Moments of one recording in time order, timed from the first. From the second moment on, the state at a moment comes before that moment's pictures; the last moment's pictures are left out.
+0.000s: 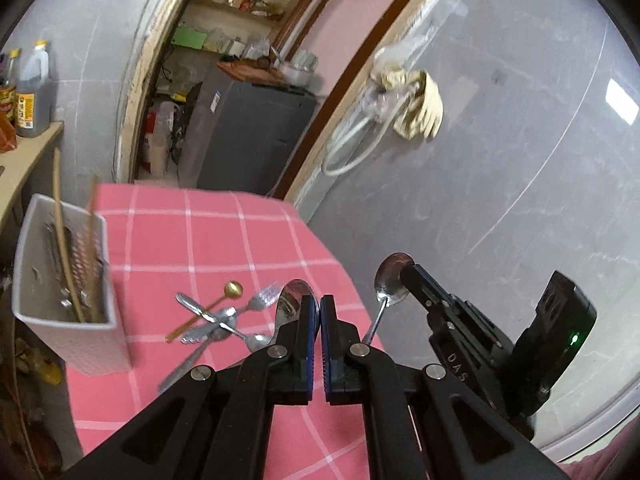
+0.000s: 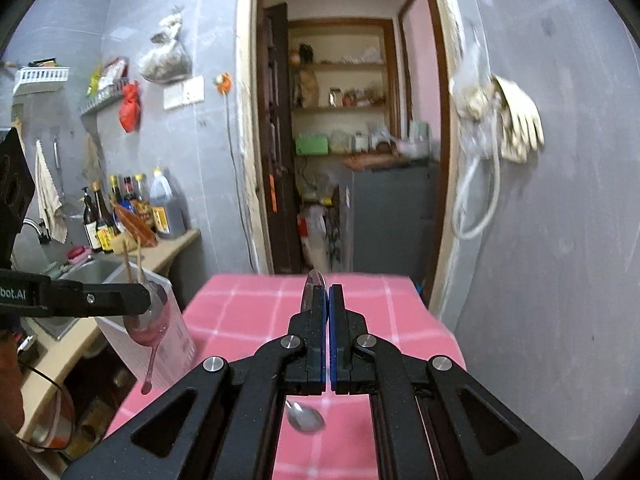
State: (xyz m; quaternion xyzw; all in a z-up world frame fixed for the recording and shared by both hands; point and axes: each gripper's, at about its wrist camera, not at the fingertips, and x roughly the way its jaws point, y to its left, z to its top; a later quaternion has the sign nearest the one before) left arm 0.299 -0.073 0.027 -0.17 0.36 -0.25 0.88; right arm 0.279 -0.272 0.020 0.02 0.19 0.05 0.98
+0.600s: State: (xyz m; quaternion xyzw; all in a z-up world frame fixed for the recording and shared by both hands) left arm 0.311 0.046 0.096 -0.18 0.26 -0.20 0.93; right arm 0.310 -0.134 0.091 0.02 0.06 0.12 0.99
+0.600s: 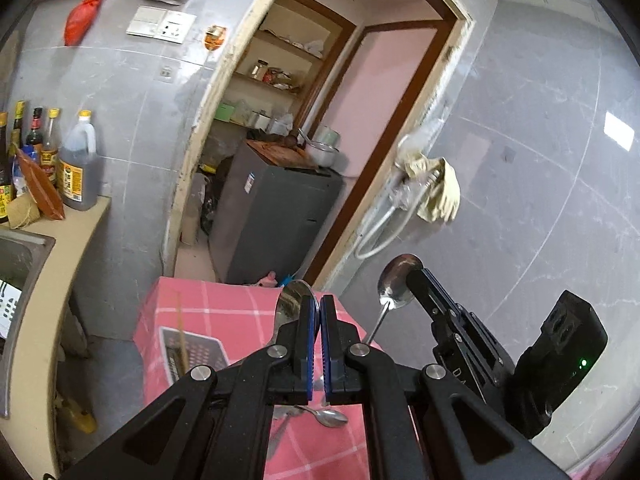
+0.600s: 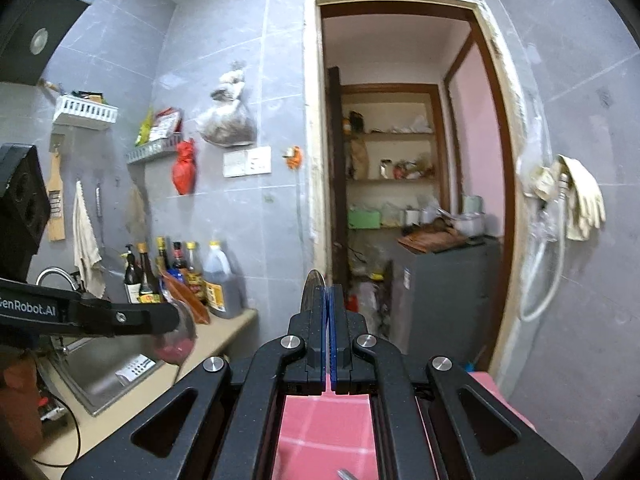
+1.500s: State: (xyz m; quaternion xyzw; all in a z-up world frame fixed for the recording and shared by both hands) left arm 0.340 0.103 0.057 -0.33 0.24 -0.27 0.87; right arm 0.321 -0.081 0.033 -0.05 0.09 0.11 0.99
